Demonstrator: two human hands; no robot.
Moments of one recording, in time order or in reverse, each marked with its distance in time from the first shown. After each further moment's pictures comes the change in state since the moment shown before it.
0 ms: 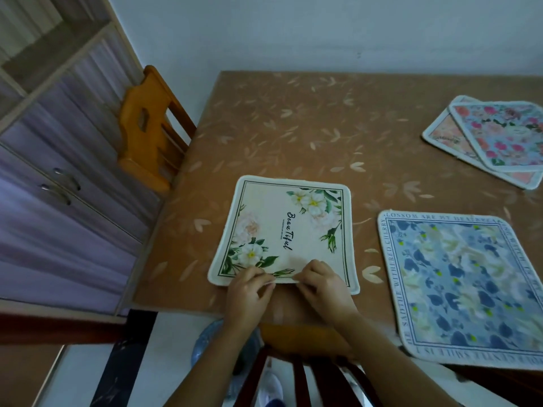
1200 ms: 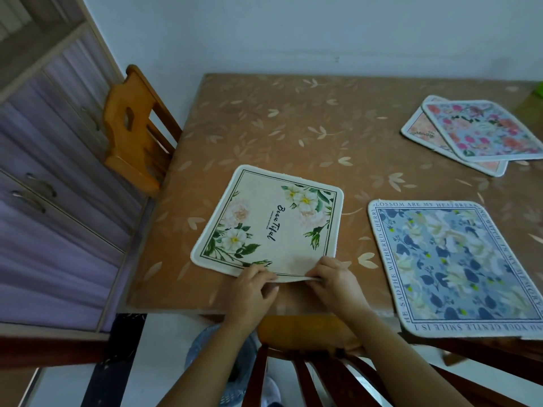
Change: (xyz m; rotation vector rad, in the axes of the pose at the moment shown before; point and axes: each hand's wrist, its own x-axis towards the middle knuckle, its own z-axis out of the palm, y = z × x) left_hand -0.013 -0.017 0.005 -0.097 -0.072 0.109; right_hand -0.019 -0.010 -0.003 -0.058 0.042 0.208
